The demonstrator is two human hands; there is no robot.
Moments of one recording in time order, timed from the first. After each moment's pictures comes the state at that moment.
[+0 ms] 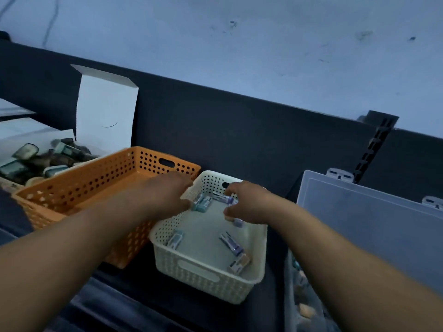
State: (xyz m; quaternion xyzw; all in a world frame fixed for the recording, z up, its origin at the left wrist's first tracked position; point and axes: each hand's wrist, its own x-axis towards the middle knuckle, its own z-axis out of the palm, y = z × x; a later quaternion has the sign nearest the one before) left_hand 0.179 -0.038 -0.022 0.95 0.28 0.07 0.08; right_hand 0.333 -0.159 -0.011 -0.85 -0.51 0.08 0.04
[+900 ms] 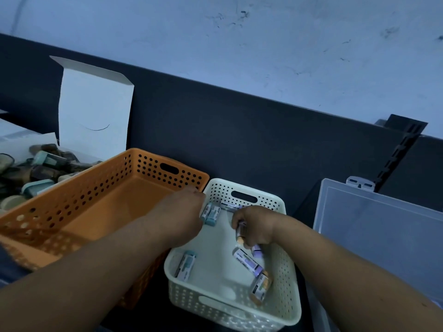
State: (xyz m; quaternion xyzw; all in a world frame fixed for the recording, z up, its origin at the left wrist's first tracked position) left_hand 0.199 -0.006 -0.056 0.96 0.22 0.11 0.12; right_hand 0.360 -0.120 -0.055 -0.86 -0.47 0.17 -0.05
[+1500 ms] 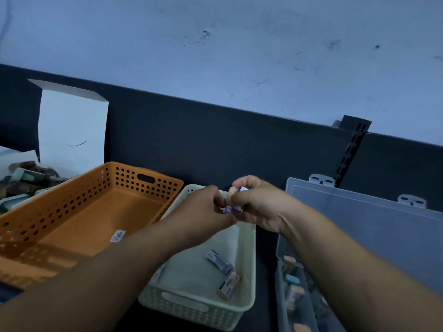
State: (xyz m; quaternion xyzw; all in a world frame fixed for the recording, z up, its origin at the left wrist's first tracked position) left_hand 0.228 -0.090 -0.015 0.87 0.20 0.18 0.41; right_hand 0.351 -0.177 0.008 -0.65 -0.25 0.40 0.60
